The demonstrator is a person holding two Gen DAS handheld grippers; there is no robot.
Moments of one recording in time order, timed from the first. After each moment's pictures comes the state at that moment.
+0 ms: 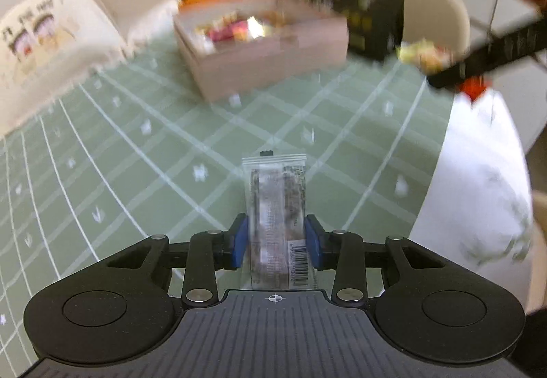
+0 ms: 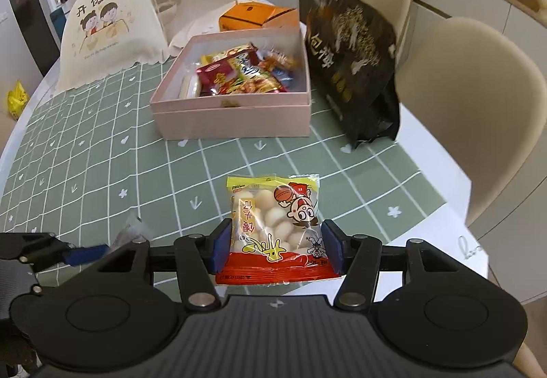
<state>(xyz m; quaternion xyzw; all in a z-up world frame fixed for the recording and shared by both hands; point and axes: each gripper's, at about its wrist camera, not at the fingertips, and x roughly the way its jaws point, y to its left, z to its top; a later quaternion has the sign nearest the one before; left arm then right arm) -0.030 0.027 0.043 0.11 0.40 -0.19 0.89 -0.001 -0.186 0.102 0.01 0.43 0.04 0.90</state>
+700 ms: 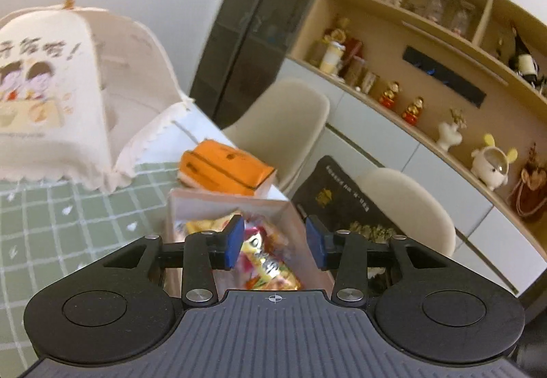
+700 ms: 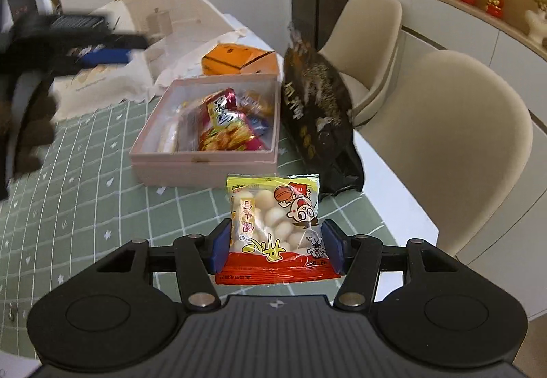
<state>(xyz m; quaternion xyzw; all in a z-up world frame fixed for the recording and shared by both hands) 0.125 0.039 0.159 -0.14 0.28 -0.20 0.93 0.025 -0.223 0.141 0.01 0.39 0.04 0.92</state>
